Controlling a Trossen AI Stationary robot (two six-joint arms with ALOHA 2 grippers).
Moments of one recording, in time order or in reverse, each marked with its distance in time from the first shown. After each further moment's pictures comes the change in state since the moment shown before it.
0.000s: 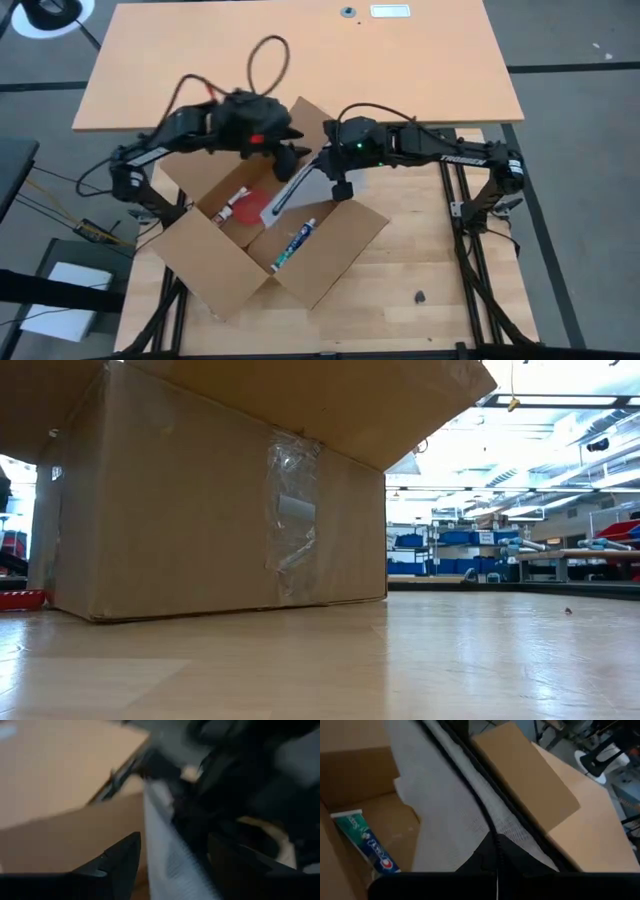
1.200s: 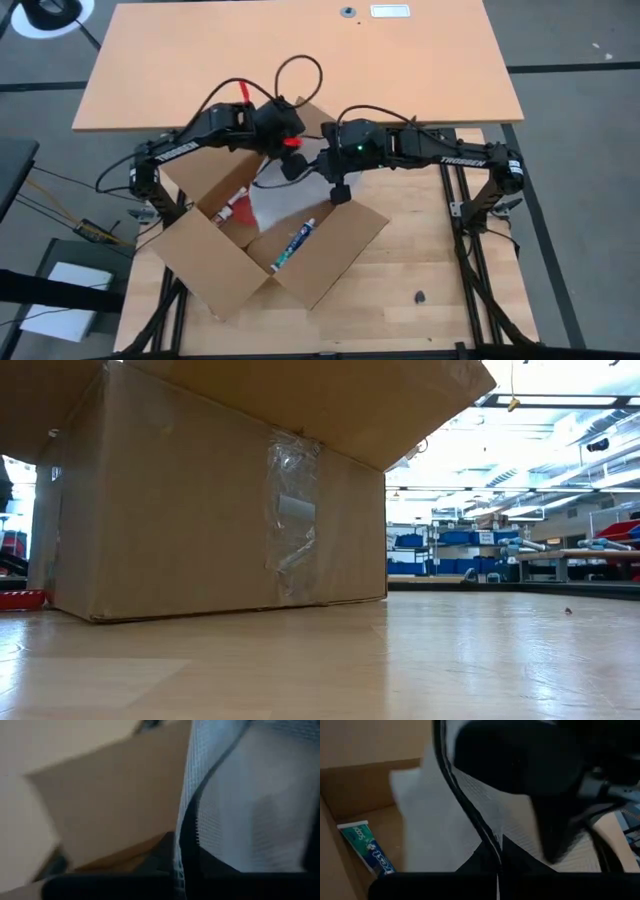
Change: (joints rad) left arm 0.076 0.121 0.003 -0.209 -0.130 0.077; right arm 0.020 0.000 0.000 0.042 -0.018 0.009
